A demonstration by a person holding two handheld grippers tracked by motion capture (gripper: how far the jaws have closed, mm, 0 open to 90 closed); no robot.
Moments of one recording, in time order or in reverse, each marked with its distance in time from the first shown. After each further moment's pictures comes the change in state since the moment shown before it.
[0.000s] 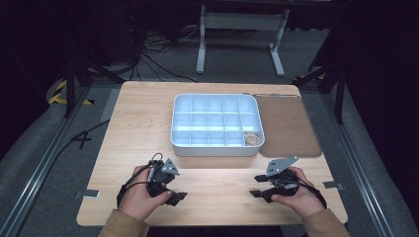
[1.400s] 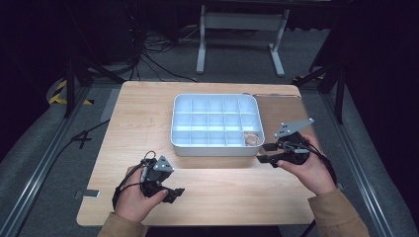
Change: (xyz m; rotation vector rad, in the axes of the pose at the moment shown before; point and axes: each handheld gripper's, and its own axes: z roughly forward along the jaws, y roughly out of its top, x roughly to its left) left arm -0.001 -0.001 -0.021 -0.080 0.032 -0.051; right arm -0.031 0.073 -0.070 -0.035 -0.118 0.096
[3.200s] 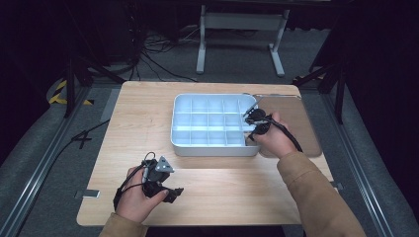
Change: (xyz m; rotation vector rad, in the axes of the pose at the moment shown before) left arm 0.005 -0.005 0.011 0.023 0.051 0.000; right arm -0.070 0.059 0.112 0.430 -0.220 0.081
